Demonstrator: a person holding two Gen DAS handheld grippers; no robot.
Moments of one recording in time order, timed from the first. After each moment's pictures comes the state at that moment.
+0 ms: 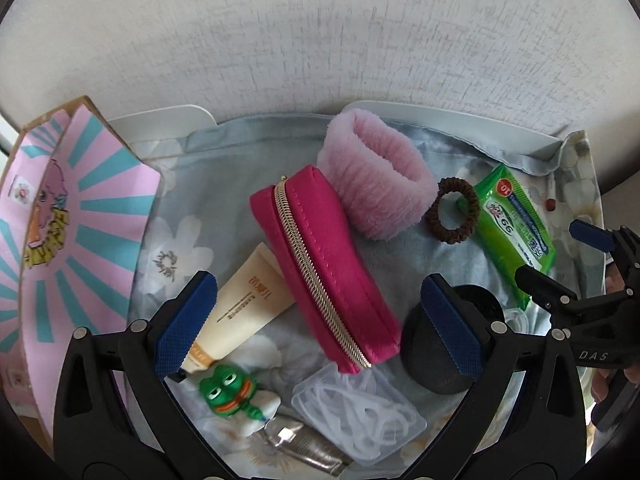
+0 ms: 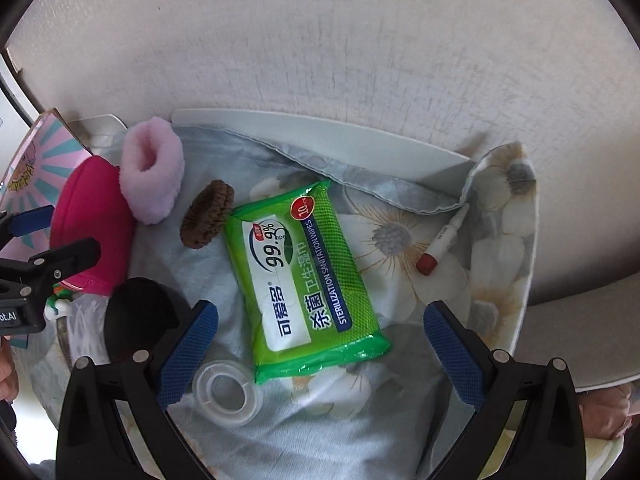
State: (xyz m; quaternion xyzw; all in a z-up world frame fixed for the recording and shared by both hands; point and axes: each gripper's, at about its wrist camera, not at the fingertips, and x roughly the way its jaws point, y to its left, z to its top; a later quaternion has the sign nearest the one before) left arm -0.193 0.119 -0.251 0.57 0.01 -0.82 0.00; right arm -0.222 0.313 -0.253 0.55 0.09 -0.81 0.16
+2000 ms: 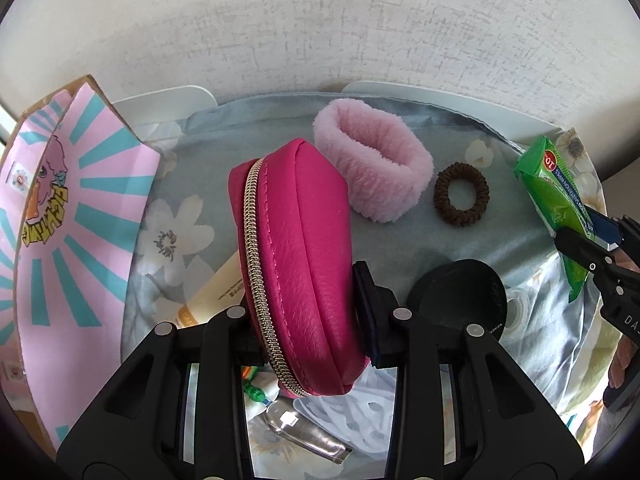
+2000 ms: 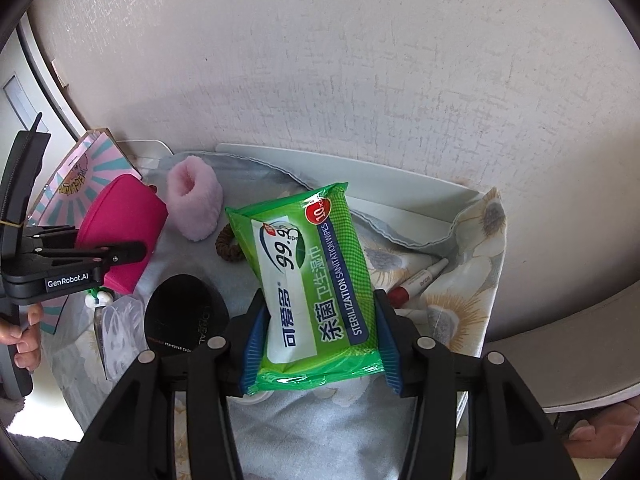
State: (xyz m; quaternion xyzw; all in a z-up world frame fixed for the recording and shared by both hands) left arm -0.157 0.044 -0.216 0.58 0.02 -0.82 -0.01; right arm -0.185 0.387 -0.203 0.49 0.06 -0.84 0.23
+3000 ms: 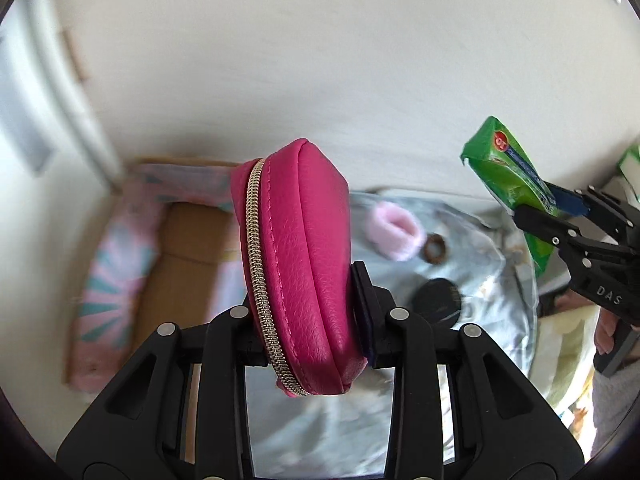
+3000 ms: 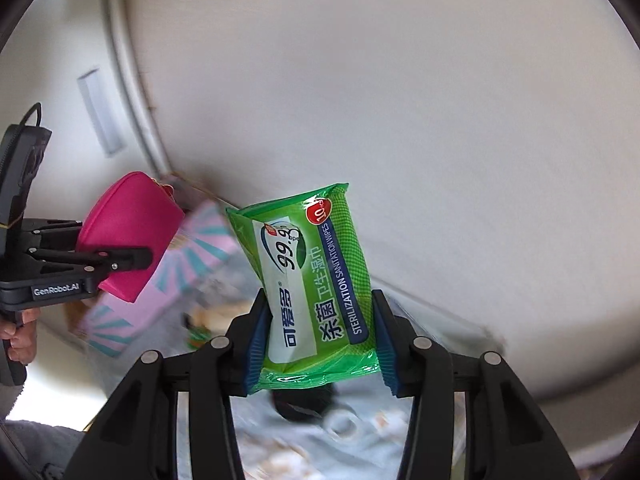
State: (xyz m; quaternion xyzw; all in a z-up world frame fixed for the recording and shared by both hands) left arm -0.096 -0.009 -0.078 0.48 0.05 -0.88 0.01; right arm -0.151 0.275 -0.065 0.39 0.13 -0.85 0.32
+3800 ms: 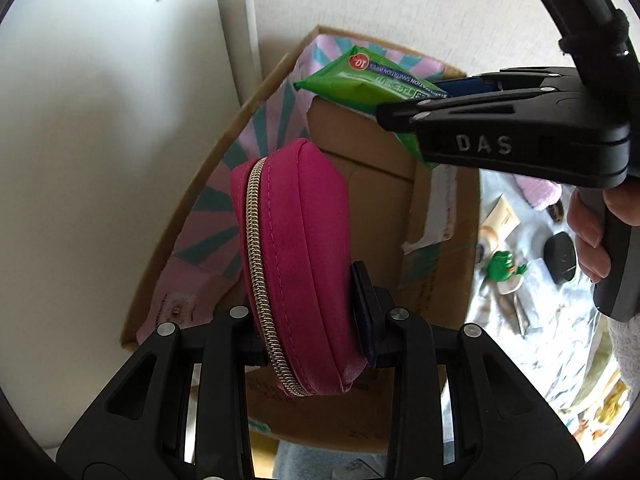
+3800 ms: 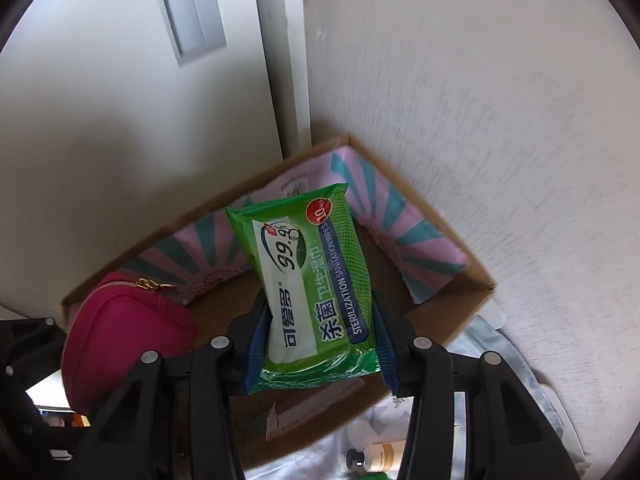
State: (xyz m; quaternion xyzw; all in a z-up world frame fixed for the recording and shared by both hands) left arm -0.049 -0.162 -0.169 0.55 0.10 -0.82 0.09; right arm -0.156 -0.035 -0.158 0.46 0.25 -0.74 0.41
